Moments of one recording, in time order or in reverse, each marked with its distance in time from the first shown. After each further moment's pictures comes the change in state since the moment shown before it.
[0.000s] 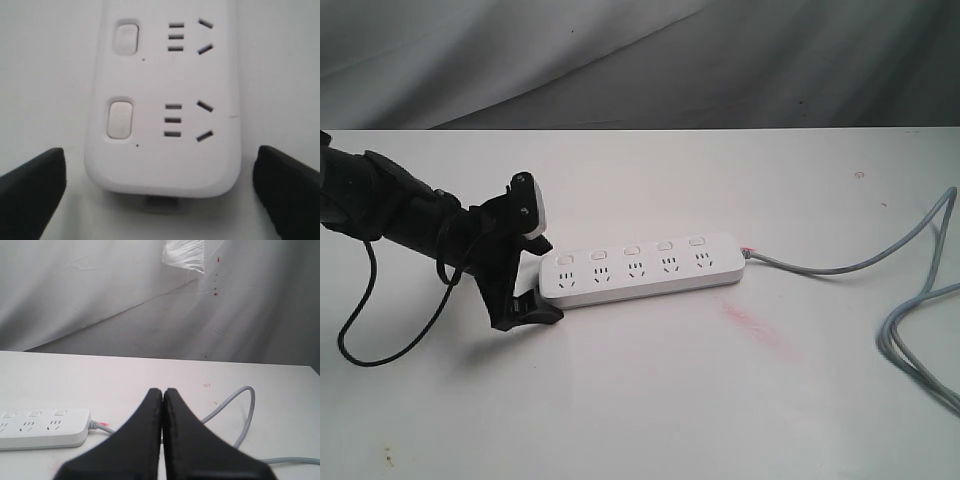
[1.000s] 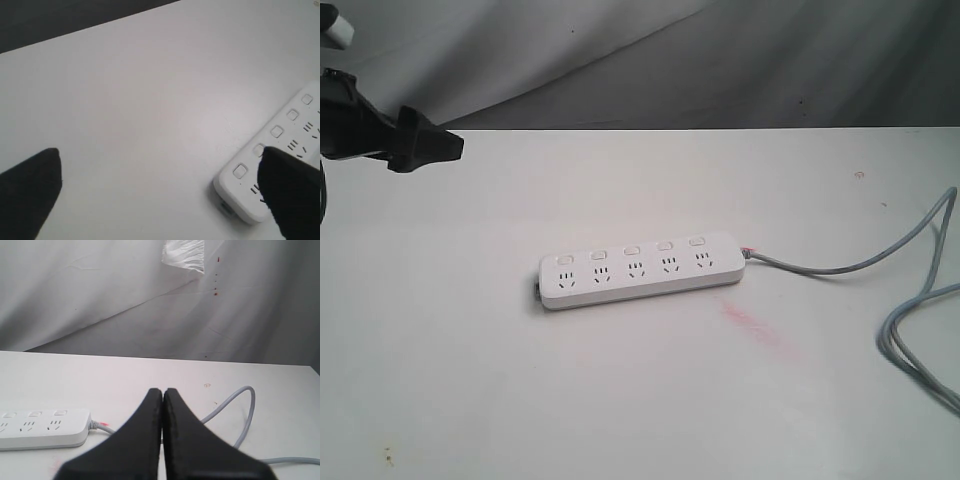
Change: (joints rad) left arm 0.283 -0.430 0.000 0.035 0.066 -0.769; right arm 0.000 0.000 0.000 0.000 0.000 0.000
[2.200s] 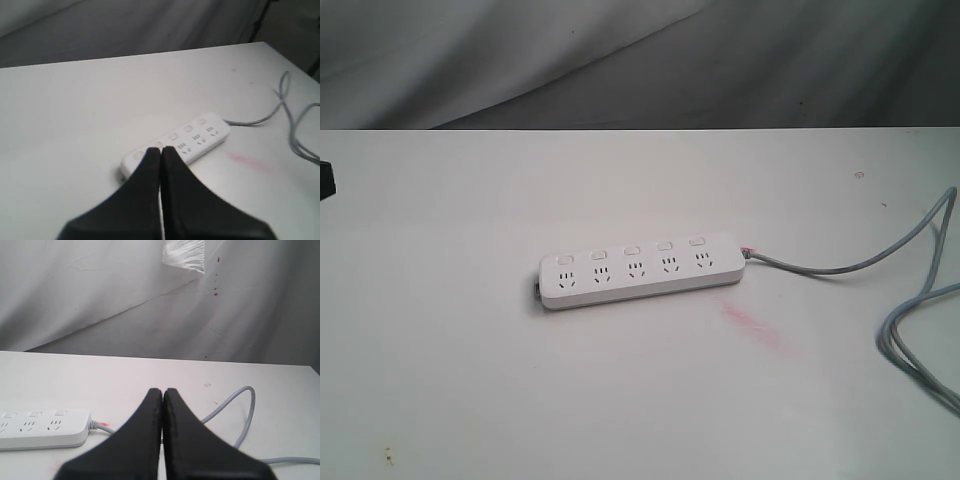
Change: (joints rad) left arm 0.151 -0.800 0.497 -0.155 0.201 -0.098; right arm 0.000 0.000 0.000 0.000 0.000 0.002
